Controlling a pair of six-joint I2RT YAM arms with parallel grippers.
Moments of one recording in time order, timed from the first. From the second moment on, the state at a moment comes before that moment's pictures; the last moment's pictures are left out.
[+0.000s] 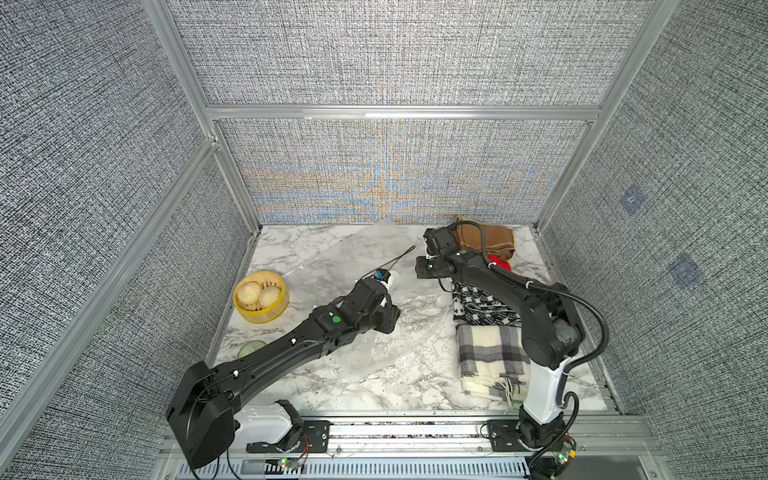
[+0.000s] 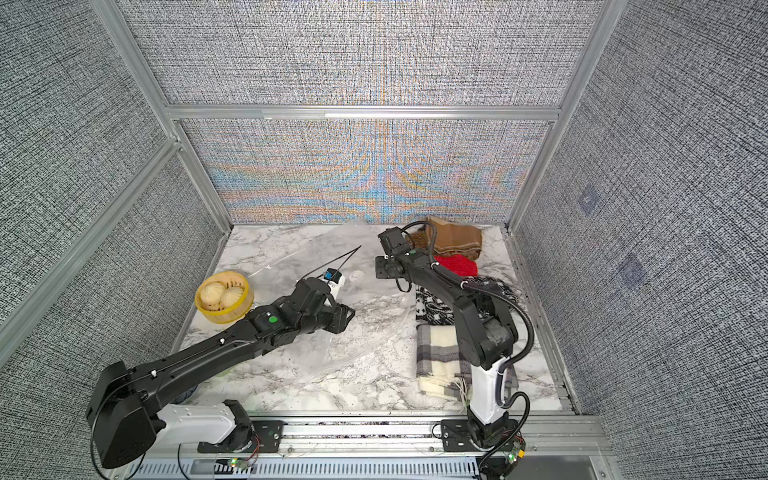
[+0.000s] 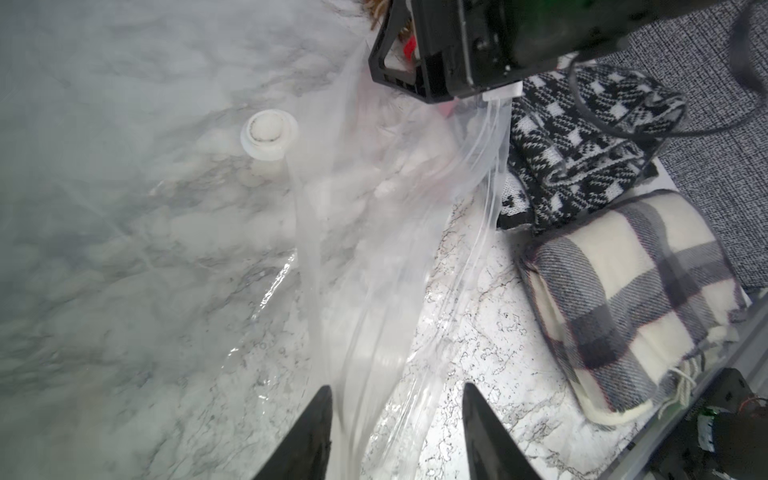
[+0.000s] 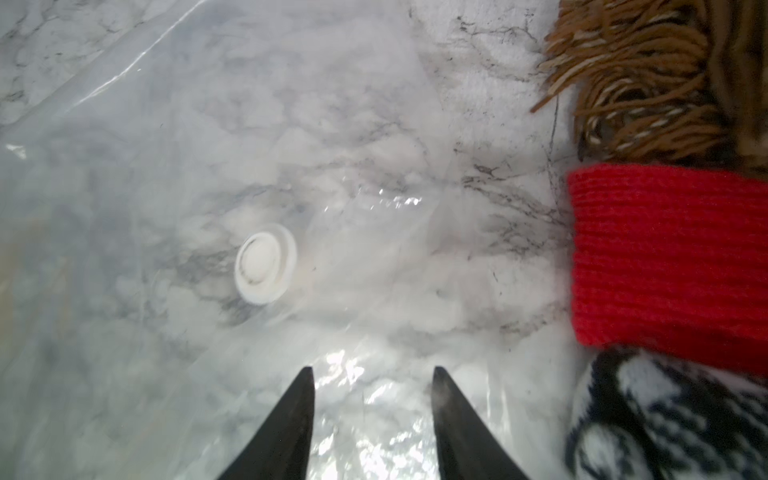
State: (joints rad) left arm -0.84 1.32 0.96 -0.40 0.00 -0.42; right arm 0.53 1.87 1.48 -0.50 0.04 0.37
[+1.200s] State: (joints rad) left arm -1.01 1.89 1.33 -0.63 -0.07 -0.38; right arm 0.31 1.70 1.20 -0.41 -0.04 0.43
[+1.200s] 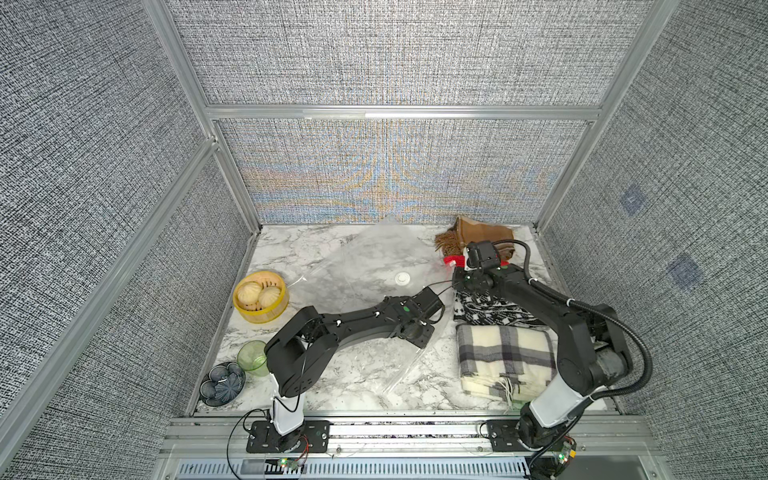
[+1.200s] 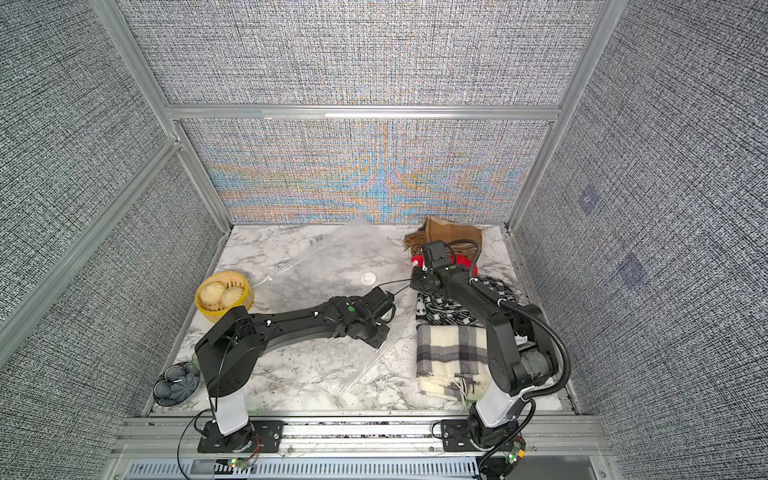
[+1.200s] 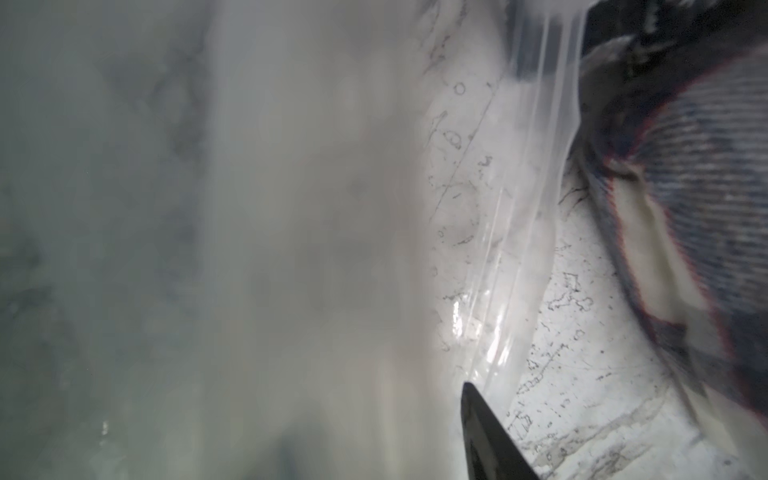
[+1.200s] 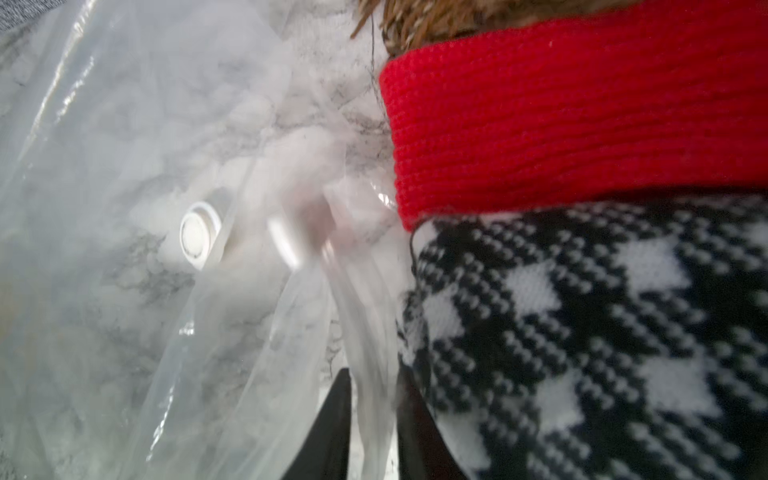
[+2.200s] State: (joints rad) left arm -0.95 1.56 1.17 -0.58 -0.15 -0.44; right arm 0.29 1.81 1.15 -0.35 -0.14 0.49
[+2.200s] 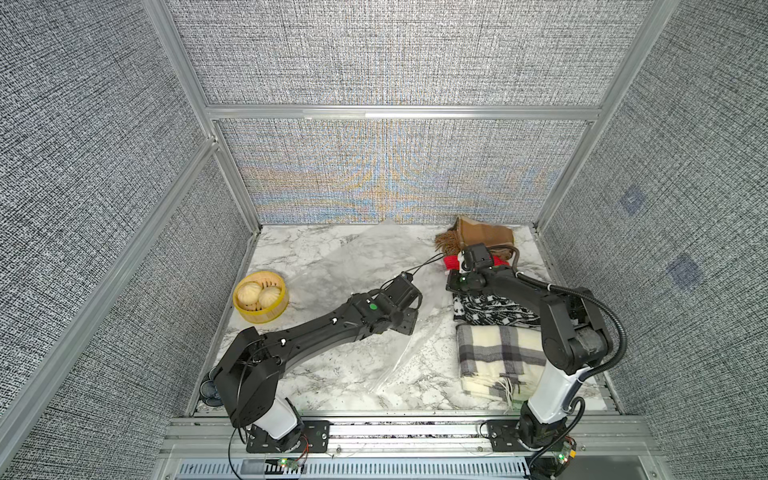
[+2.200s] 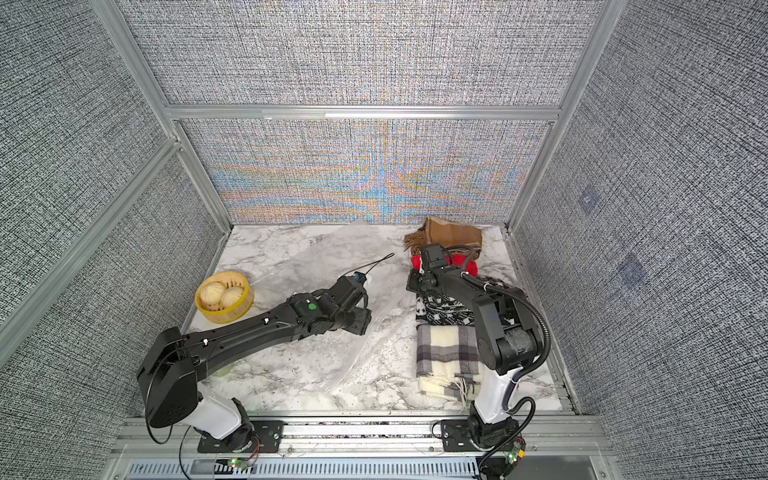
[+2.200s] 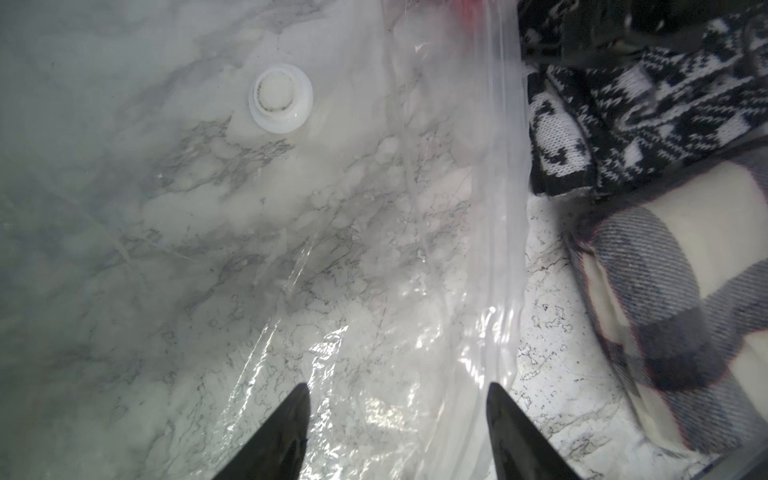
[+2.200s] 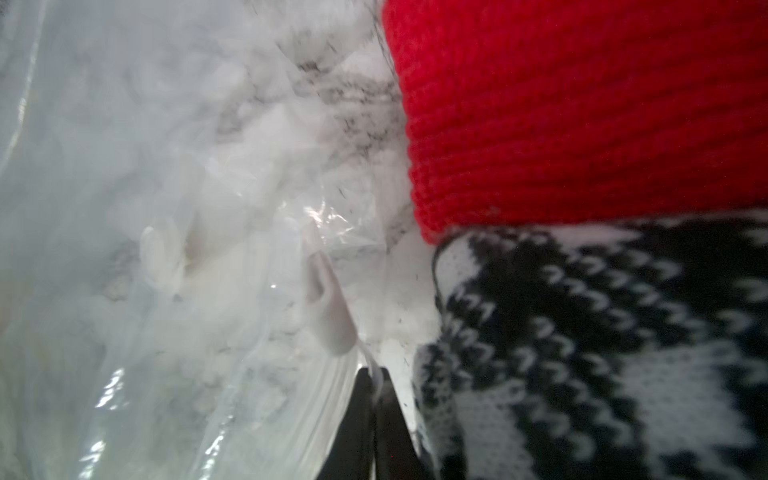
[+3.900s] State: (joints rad) left arm -0.65 2.47 1.97 -0.51 -0.28 -0.44; right arm 0.30 1.47 0.77 -0.11 -0.06 0.52
